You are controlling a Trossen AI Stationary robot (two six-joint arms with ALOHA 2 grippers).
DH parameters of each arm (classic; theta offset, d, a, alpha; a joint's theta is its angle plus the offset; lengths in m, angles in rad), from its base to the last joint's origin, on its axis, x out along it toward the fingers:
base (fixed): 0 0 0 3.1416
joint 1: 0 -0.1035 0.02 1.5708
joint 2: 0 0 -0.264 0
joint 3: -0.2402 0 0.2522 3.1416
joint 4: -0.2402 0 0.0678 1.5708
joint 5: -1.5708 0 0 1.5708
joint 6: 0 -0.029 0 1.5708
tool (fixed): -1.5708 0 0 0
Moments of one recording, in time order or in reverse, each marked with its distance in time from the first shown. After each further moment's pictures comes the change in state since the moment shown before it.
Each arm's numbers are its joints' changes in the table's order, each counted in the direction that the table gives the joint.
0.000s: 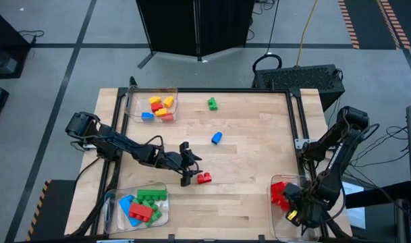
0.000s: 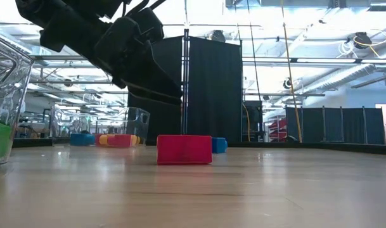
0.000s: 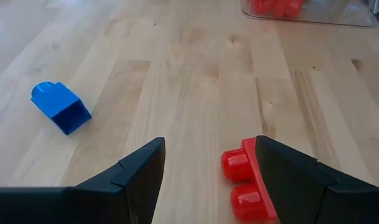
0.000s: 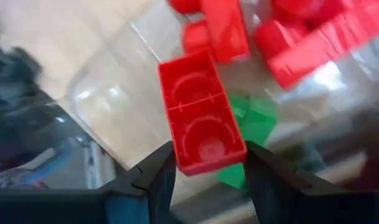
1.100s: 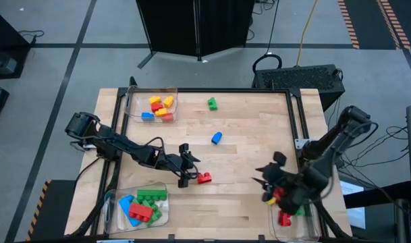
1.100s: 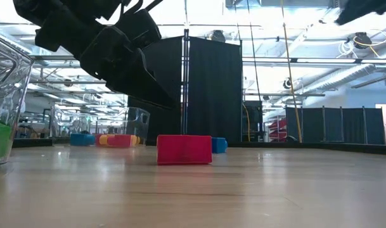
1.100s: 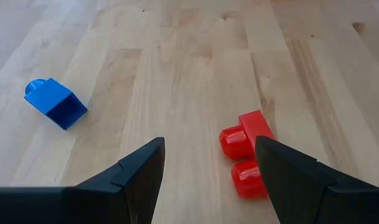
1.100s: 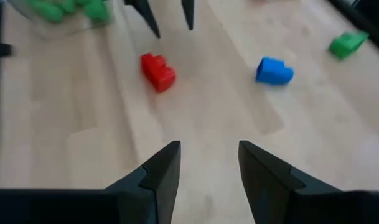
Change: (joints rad) left arm 0.019 0.000 0.000 -0.058 0.004 -0.082; right arm 0.285 -0.018 -0.232 -0.121 0.824 0.790
